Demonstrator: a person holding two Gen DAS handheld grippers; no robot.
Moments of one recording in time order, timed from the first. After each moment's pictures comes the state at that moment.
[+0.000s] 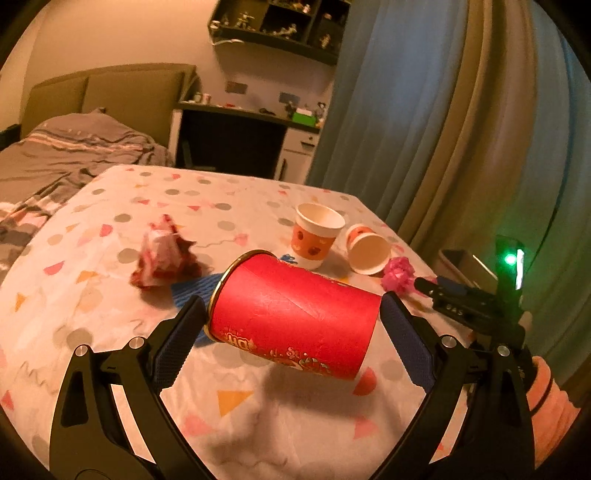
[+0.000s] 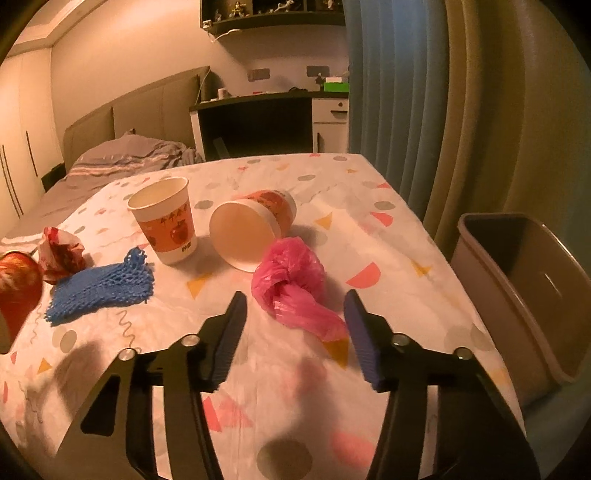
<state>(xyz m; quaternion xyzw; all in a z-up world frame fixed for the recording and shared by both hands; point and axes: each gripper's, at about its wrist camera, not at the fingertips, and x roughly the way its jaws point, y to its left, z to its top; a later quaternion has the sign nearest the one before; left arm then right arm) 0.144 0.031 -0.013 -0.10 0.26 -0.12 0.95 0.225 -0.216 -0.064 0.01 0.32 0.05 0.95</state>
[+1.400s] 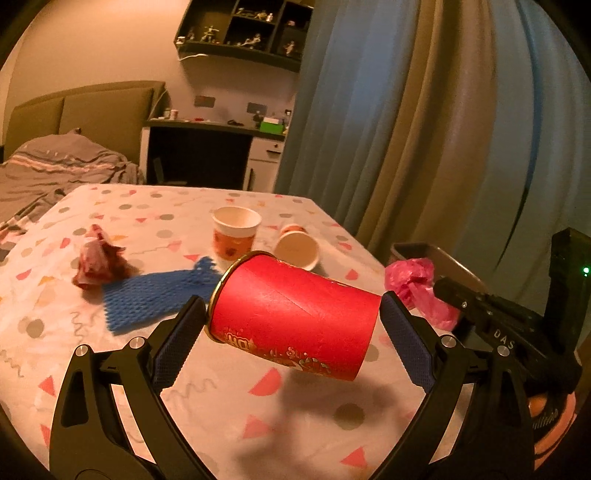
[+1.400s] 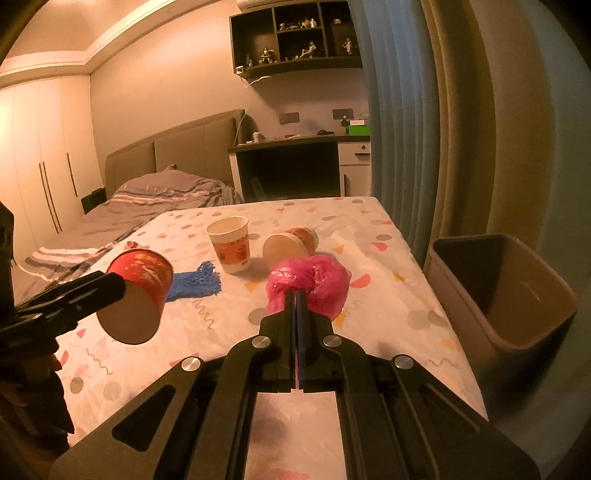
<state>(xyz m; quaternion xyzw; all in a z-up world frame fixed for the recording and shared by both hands) 0.121 -0.066 -0.002 -0.08 0.24 -0.17 0.95 0.106 -0.250 -0.007 0.03 0.24 0.12 0.96</state>
